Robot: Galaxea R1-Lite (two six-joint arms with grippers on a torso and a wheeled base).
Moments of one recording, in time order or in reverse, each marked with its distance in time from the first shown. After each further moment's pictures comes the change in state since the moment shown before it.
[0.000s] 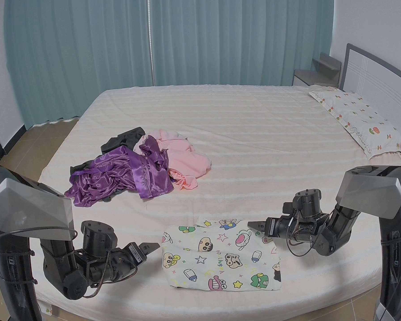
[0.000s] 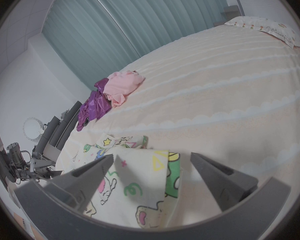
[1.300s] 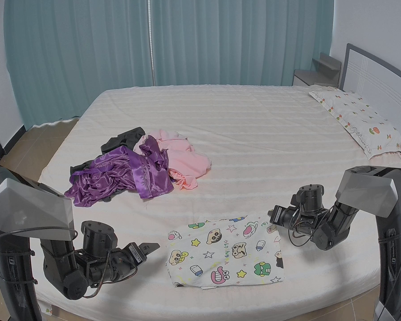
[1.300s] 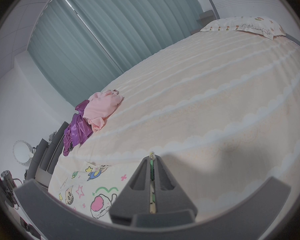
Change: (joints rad) left arm 0.000 0.001 0.000 0.000 0.001 0.000; right arm -0.056 0.043 -0.066 -0.039 -0.126 0.112
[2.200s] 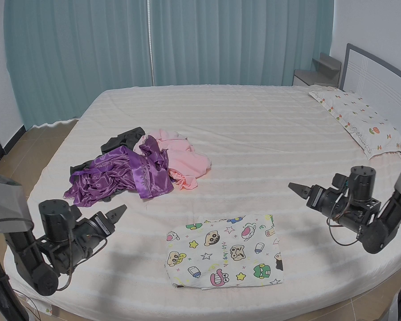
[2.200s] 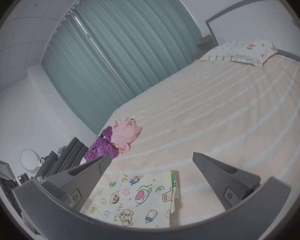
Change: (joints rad) left arm 0.139 -0.310 0.122 -0.189 0.141 0.255; right arm -0.046 -0.546 0.446 -0.144 -0.007 0.005
